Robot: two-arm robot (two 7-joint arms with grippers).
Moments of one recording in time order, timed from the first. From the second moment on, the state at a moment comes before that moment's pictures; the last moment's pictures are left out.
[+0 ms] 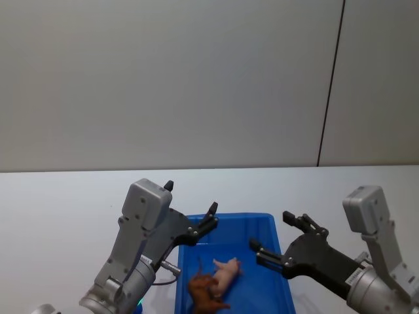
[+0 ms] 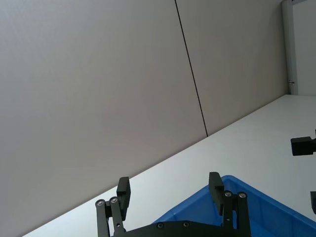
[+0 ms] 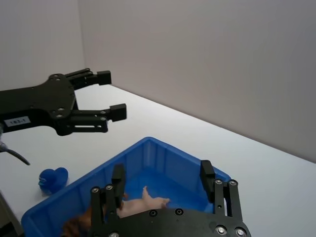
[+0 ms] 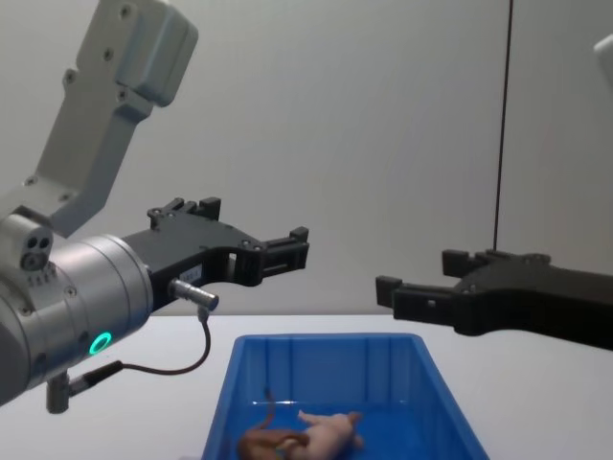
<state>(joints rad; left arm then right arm) -0.24 0.38 0.45 -1.63 -0.20 0.01 -0.01 0.13 0.27 -0.28 -1.66 0.21 0.14 0.44</state>
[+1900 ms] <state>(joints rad) -0.10 0.51 0.40 -1.79 -0.39 0.26 0.10 0.04 0.33 -0.23 -1.72 0.23 0.23 0.15</state>
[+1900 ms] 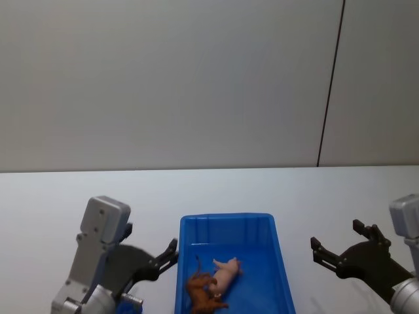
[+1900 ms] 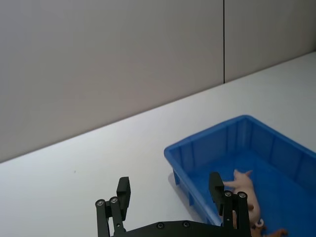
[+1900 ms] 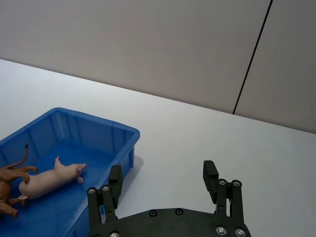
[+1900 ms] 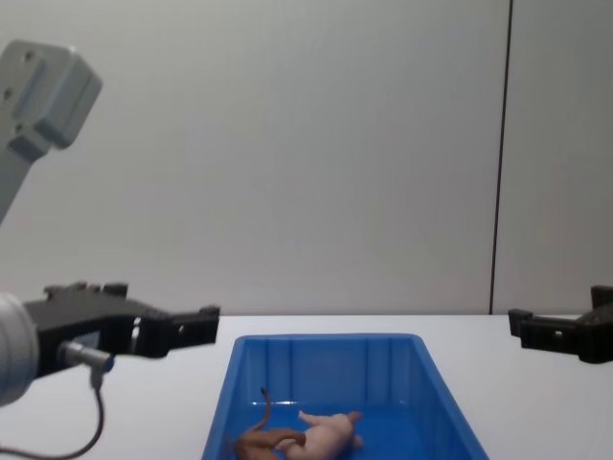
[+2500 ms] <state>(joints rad) -0.06 0.56 0.37 -1.77 -0.47 0.39 0.06 0.04 0.34 -0.23 -1.73 0.23 0.23 0.14</state>
